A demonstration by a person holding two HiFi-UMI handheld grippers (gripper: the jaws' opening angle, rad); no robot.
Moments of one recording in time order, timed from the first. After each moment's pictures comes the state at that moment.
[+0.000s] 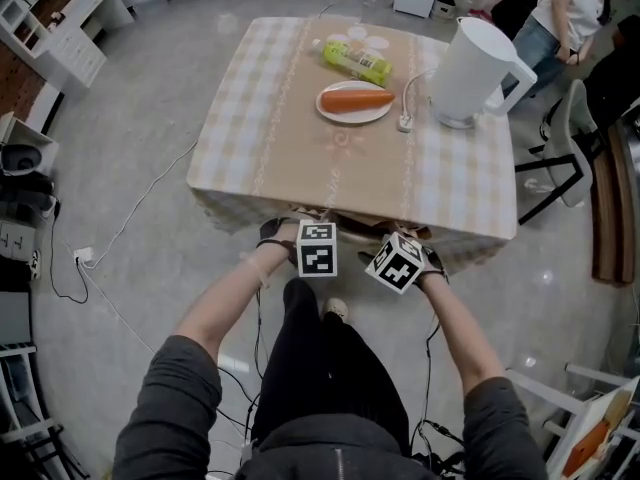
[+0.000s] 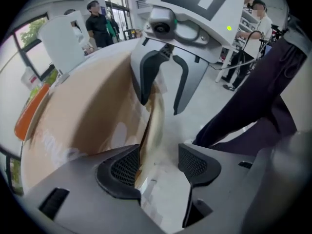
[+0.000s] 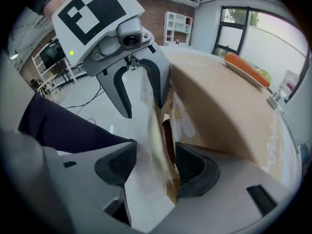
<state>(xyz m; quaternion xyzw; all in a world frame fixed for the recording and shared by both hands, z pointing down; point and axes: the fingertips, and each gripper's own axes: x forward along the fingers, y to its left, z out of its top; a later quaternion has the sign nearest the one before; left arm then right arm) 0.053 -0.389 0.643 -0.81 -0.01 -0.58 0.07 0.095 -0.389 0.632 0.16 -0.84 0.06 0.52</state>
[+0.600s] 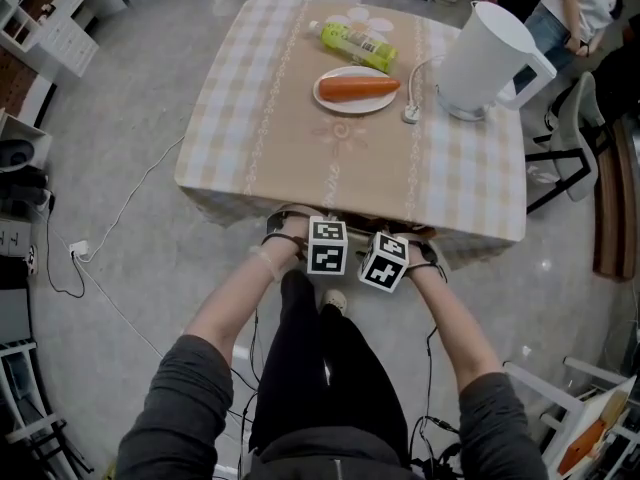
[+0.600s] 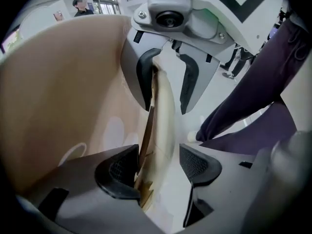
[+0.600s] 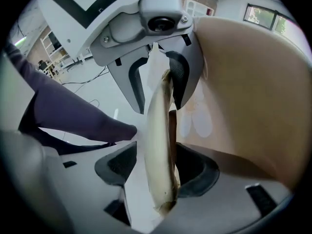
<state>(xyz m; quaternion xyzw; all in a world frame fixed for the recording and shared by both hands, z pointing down) 0.059 -0.408 0.695 -0.78 -0.04 -0.61 0.10 0.087 -0.393 0.685 0.10 -0.81 0.01 0.58</state>
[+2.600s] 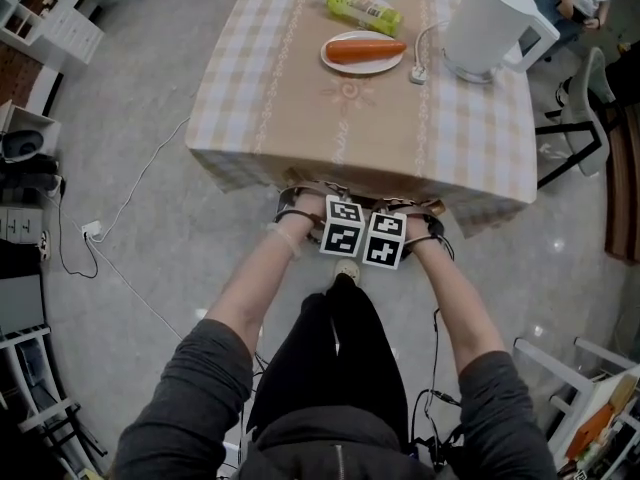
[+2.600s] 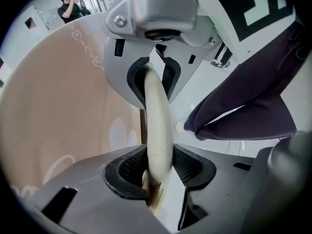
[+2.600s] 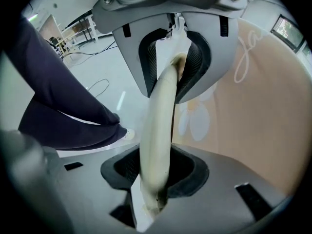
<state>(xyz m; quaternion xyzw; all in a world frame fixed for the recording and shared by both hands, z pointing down) 0.050 -0.352 0.700 -0.74 -0.10 -0.66 0.11 0.092 -0.343 0.706 0.02 -0.76 -0.05 0.64</state>
